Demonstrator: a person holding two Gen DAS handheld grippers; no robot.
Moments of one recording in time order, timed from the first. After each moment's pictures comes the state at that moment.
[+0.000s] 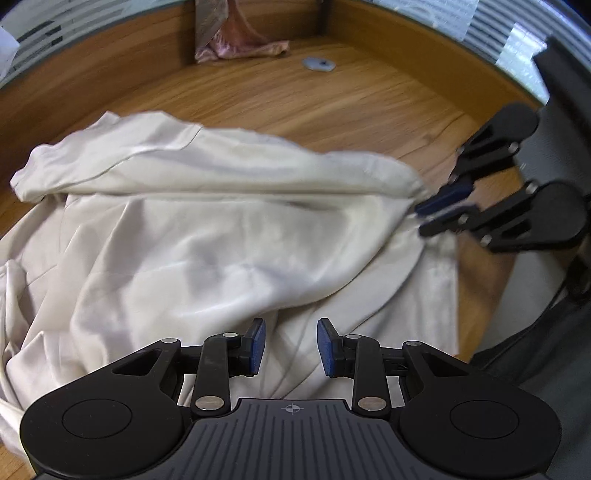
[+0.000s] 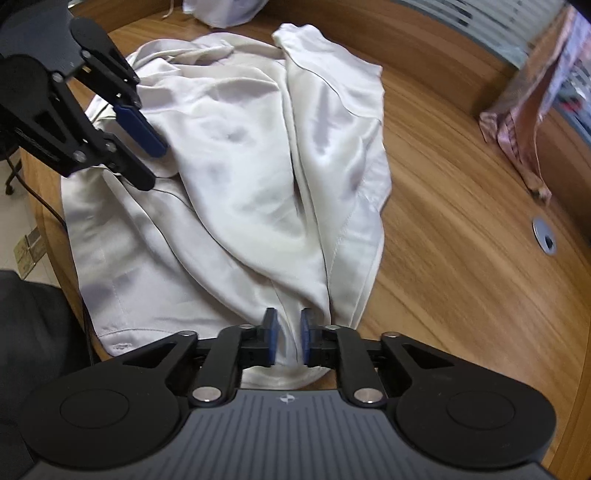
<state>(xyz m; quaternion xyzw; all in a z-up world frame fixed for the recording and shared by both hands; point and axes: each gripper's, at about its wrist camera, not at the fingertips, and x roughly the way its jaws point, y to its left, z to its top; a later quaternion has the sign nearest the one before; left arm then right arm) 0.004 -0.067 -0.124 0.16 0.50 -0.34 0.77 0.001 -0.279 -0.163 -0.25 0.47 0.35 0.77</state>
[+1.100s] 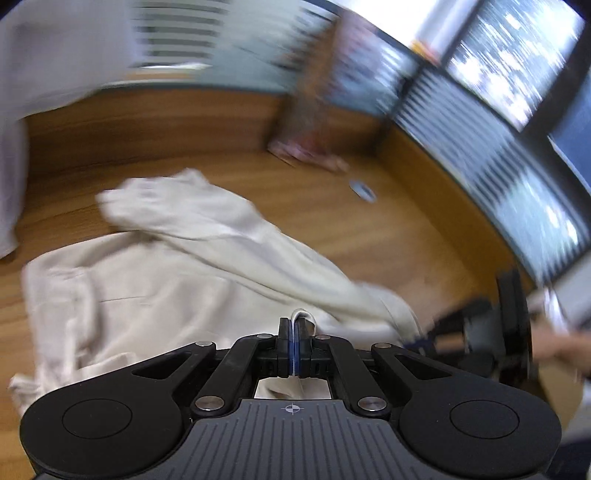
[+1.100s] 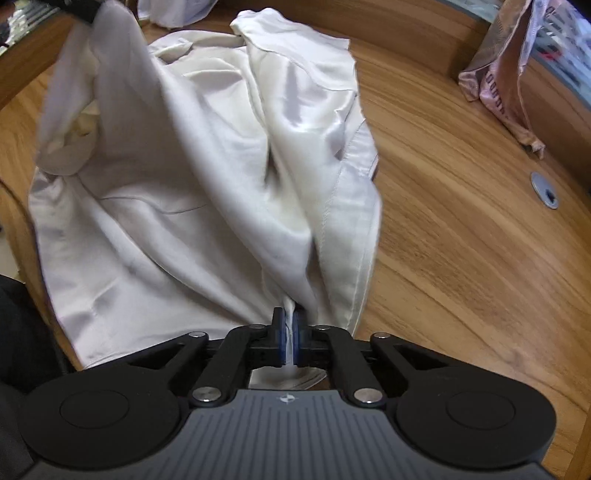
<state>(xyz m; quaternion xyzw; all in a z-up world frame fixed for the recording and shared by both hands) 0.062 0.059 -0.028 -0.07 0.45 -0.31 0.83 0.012 -0.275 -0.176 -0.20 0.51 0.29 0.79</state>
